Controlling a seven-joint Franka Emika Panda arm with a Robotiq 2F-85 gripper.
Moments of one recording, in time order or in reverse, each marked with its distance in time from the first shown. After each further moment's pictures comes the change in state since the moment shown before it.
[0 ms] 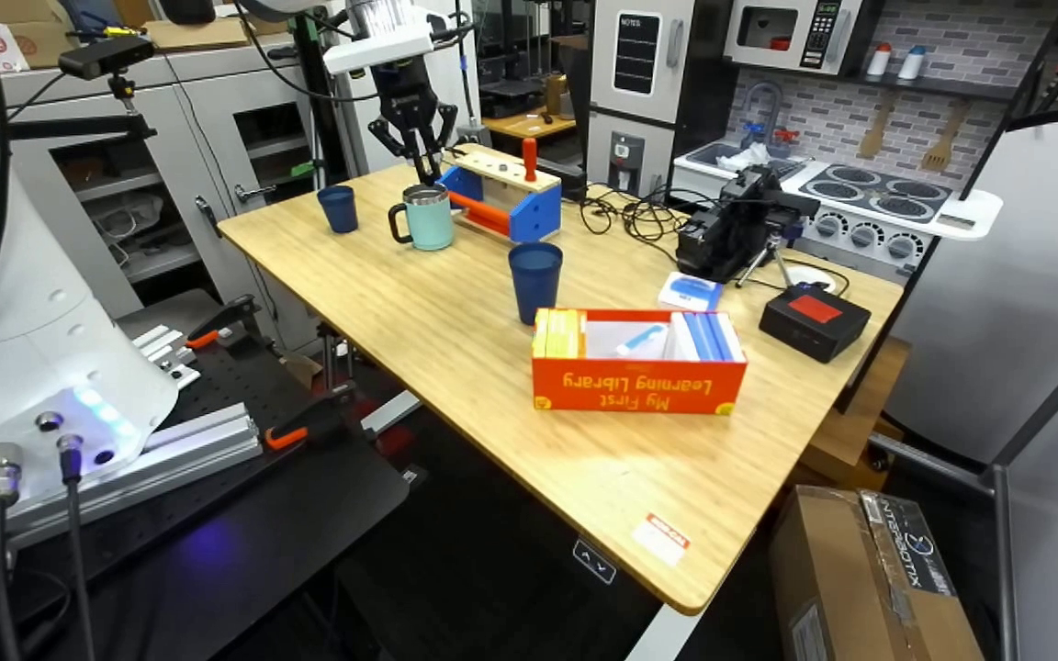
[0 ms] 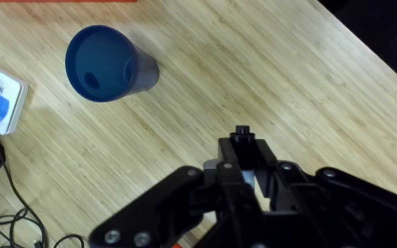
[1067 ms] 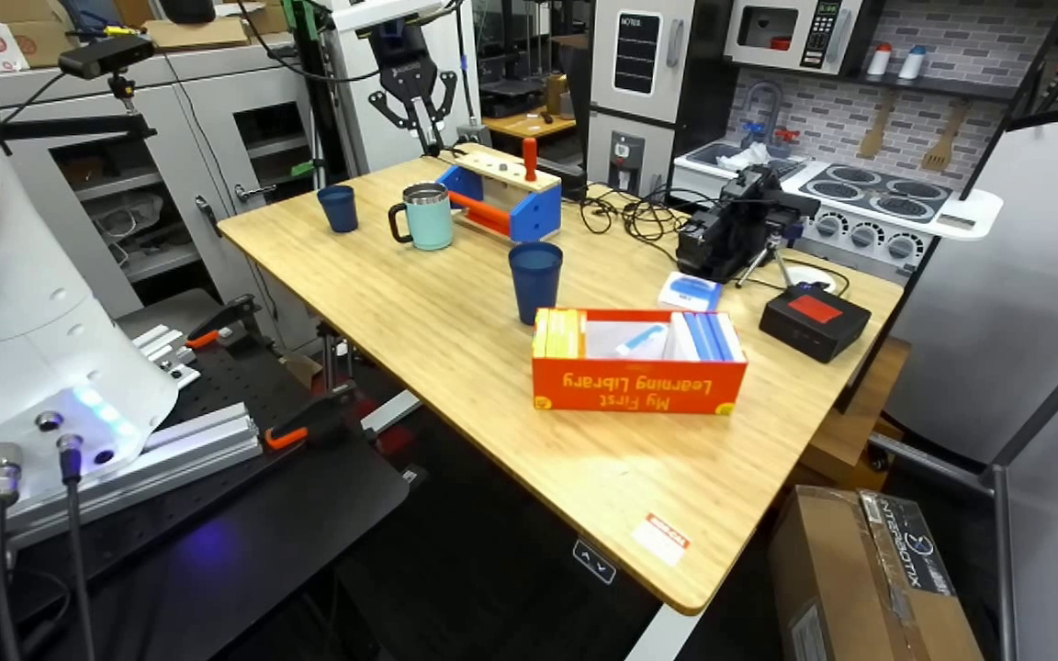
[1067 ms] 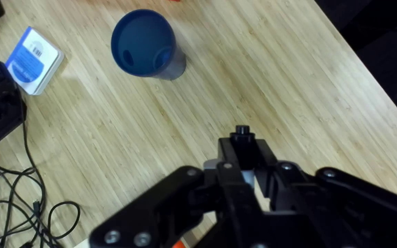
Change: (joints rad) arm 0.022 0.017 0.036 0.125 -0.063 -0.165 -0.115
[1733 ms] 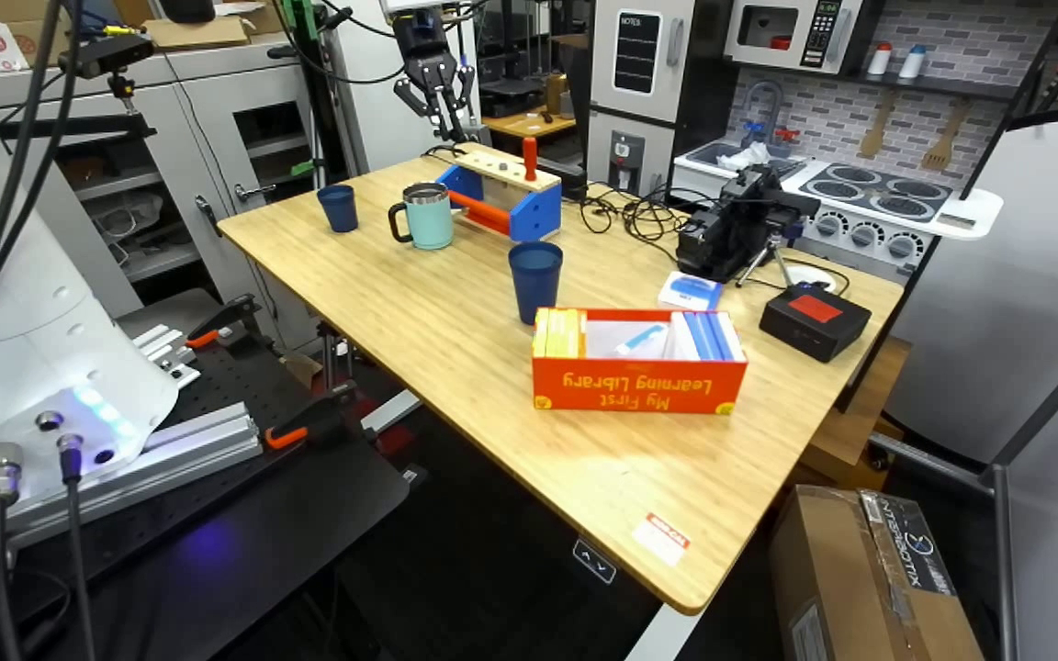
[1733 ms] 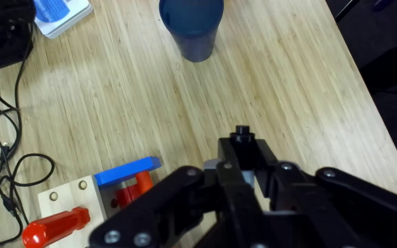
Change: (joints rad) arm 0.049 0.274 0.036 0.378 -0.044 -0.259 -0.250
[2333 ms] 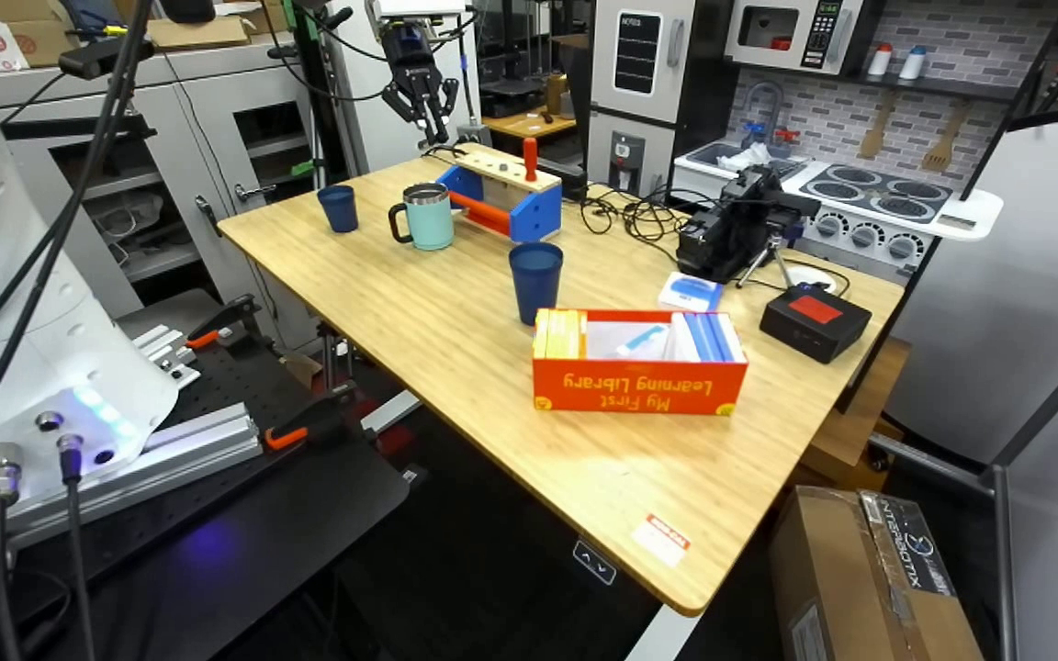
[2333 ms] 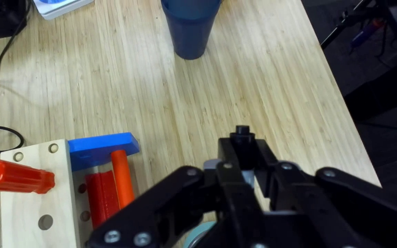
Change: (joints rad) arm 0.101 0.176 0.018 0.215 -0.046 -0.221 -0.042
